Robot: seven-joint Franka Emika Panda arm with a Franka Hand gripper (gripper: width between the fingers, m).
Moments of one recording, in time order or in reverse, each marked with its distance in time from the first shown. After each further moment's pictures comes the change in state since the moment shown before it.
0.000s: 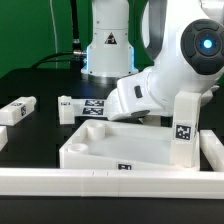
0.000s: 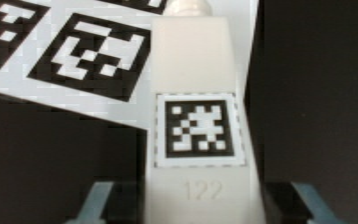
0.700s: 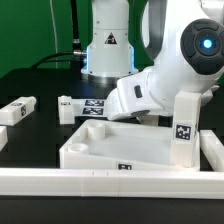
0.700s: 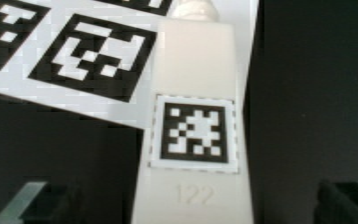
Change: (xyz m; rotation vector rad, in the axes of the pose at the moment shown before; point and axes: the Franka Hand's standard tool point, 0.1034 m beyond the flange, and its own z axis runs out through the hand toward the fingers) arm 0.000 0.000 0.000 -0.001 0.000 0.000
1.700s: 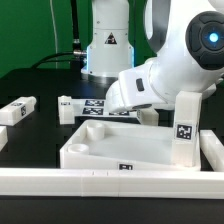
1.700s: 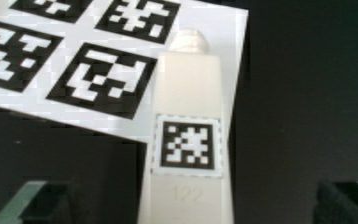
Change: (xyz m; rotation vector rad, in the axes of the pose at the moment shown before) arm -0.012 -0.001 -0.018 0.007 -0.042 0.000
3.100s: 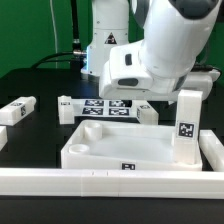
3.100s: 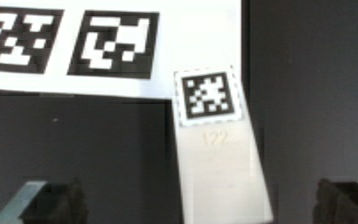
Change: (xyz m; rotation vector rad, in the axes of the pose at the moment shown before) arm 0.000 0.011 -0.018 0.026 0.173 0.175
